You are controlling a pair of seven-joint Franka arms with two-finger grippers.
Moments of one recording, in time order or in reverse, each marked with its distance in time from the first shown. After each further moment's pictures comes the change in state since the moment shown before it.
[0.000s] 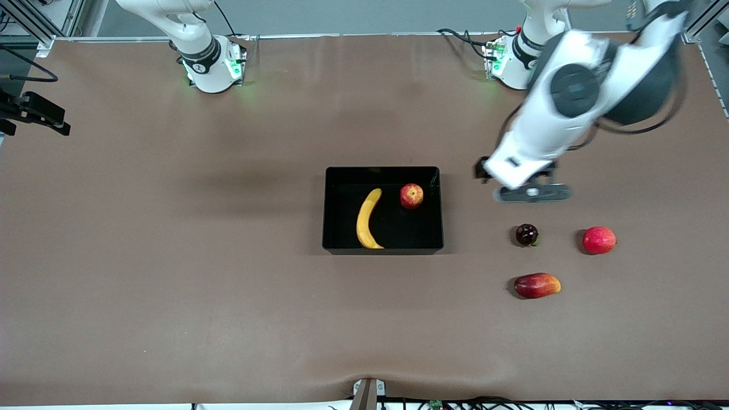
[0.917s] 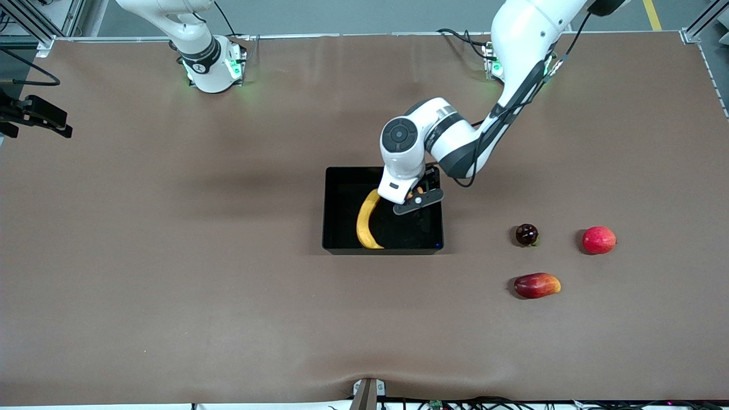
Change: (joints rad) left arm -0.269 0.392 -0.004 0.012 0.221 0.257 -0.672; right arm 0.000 0.011 0.000 0.000 0.000 0.000 0.000
